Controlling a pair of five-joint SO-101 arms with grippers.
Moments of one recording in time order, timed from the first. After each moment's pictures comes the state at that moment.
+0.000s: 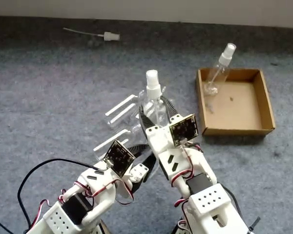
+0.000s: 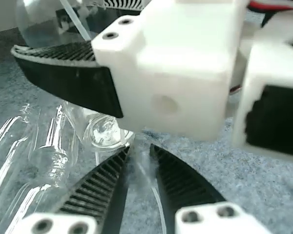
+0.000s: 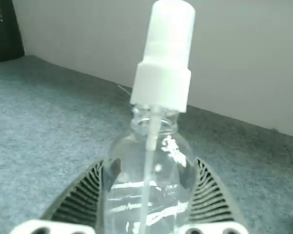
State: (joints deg) left arm 40.7 -104.0 95.9 37.7 9.7; right arm -30.7 -64.4 85.1 -9.0 4.9
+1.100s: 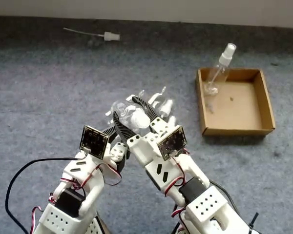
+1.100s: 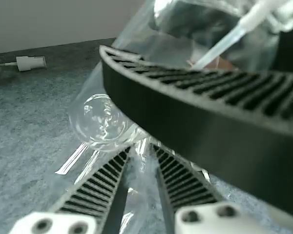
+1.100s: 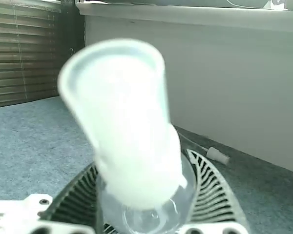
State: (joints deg) left arm 19.3 -103.9 95.9 33.1 10.0; right arm -43.4 -65.2 82.4 -9.8 4.8
